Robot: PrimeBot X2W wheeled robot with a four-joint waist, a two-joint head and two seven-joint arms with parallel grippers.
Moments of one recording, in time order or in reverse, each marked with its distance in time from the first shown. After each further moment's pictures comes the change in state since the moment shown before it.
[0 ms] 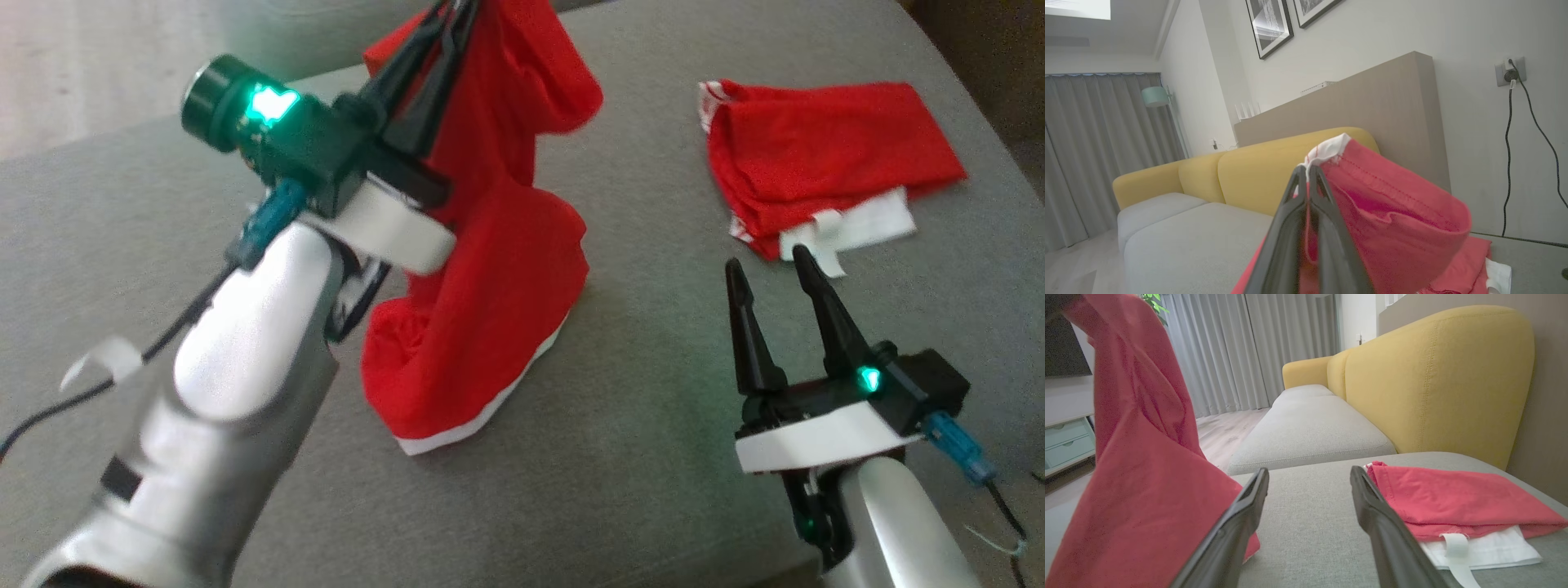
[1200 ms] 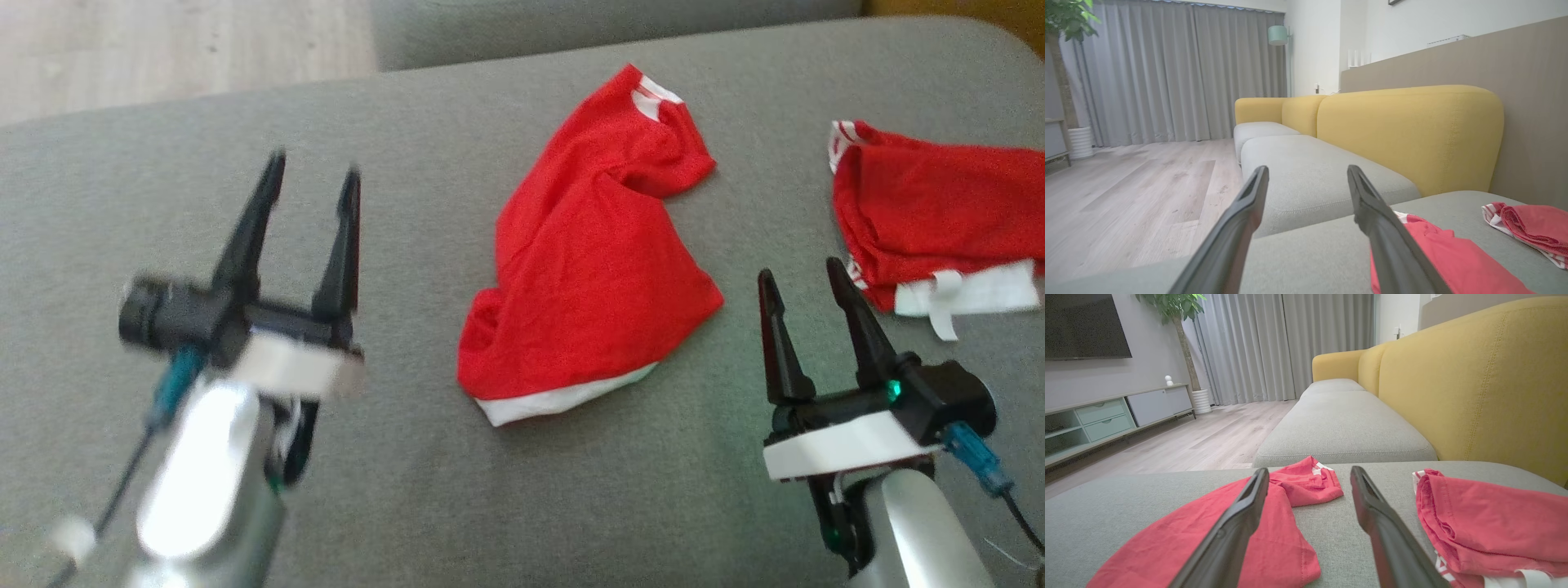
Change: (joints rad) left arm 0.333 0.021 0.193 0.081 -0.066 0.038 -0.161; right arm 0.014 0.000 -0.074 0.022 -0.057 0.000 0.000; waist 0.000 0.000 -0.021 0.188
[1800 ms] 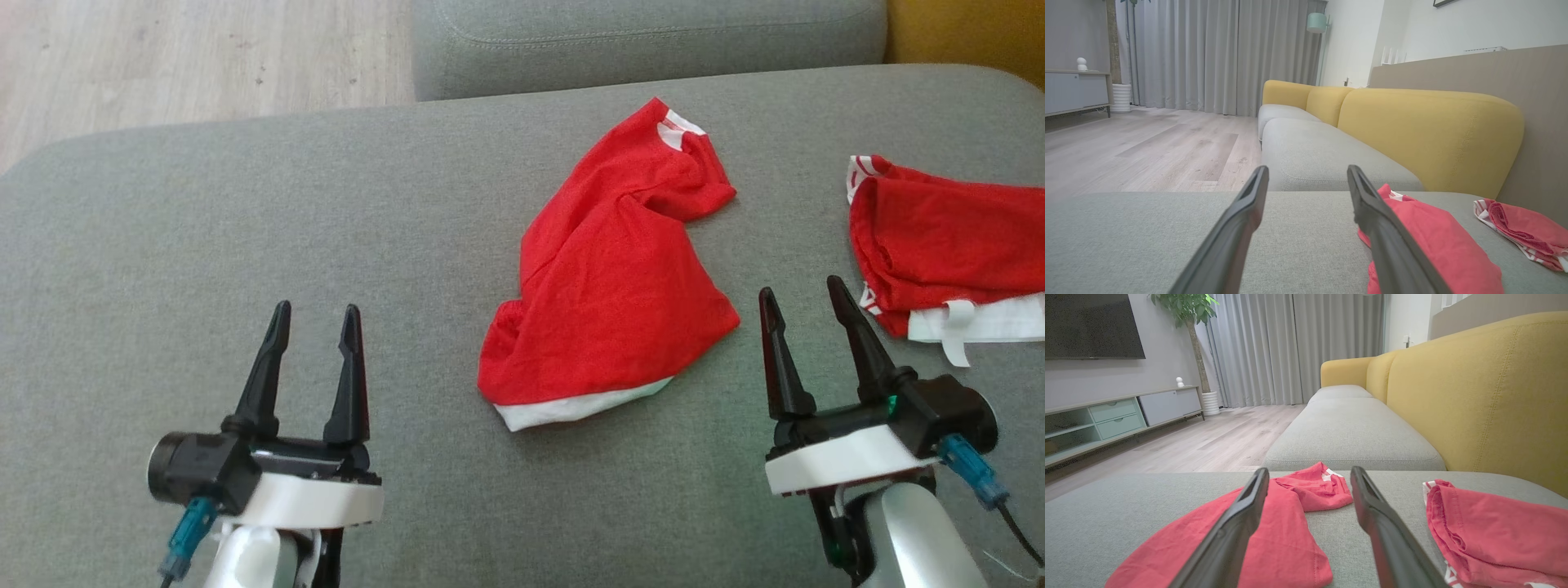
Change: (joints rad) left arm 0.336 -0.135 0.143 -0.162 0.057 -0.026 0.000; right arm 0.026 0.000 -0.007 0.008 -0.023 0.000 0.000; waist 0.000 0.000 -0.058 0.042
